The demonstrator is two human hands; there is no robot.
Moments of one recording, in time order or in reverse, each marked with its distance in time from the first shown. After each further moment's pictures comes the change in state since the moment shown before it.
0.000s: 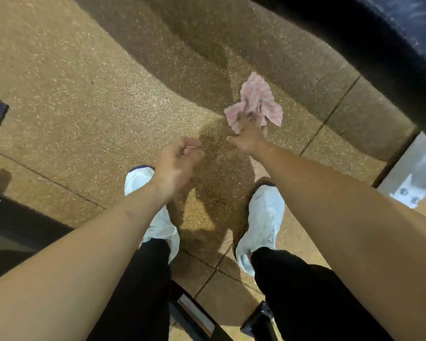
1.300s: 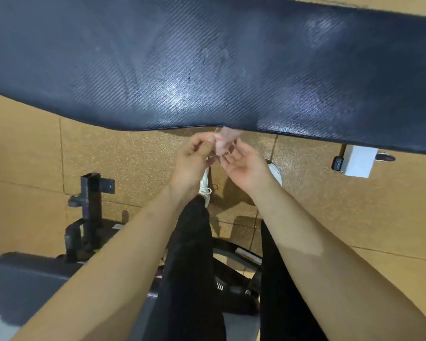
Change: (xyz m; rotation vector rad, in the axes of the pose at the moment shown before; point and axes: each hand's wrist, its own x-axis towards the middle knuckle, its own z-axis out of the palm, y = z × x) left_hand -0.173 0.284 0.048 0.015 -0.190 0.023; right_hand -0.304 -0.083 -0.199 2.322 -0.174 0.422
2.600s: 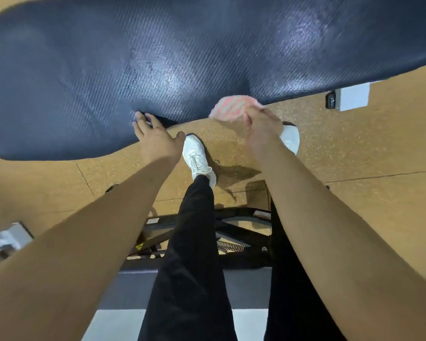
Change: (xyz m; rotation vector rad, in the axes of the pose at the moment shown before) left_hand 0.044 0.030 0.036 1.518 0.205 0.016; right_hand -0.012 -0.098 -0.053 -0.100 0.438 -0.266
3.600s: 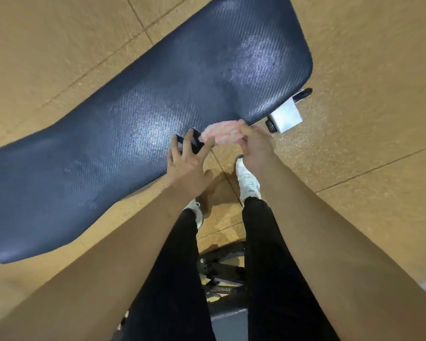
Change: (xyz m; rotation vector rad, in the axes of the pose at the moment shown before) left_hand -0.073 0.265 0.042 0.546 -0.148 0.694; right_hand 0.066 -0.149 -0.162 0.428 0.019 0.006
